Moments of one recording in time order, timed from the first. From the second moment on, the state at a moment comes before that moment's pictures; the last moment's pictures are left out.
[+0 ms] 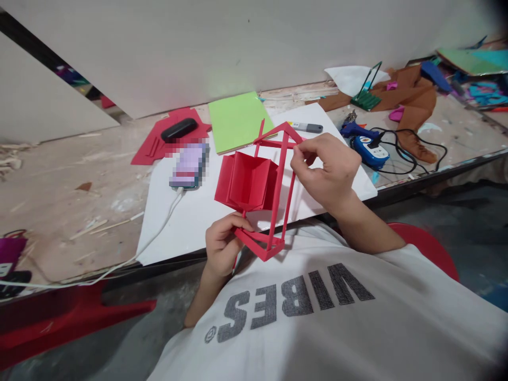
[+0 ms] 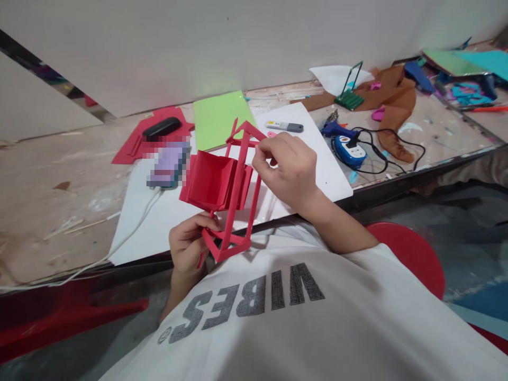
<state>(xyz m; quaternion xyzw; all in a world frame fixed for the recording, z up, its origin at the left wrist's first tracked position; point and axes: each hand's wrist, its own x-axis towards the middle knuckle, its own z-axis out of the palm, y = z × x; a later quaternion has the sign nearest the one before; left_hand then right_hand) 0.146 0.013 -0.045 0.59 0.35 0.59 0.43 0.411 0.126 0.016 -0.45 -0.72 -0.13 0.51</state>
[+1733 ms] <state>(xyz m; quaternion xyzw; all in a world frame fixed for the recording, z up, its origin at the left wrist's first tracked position) 0.147 0.003 -0.044 0.50 0.40 0.60 0.49 0.554 0.161 0.052 -0.62 -0.59 -0.15 0.50</state>
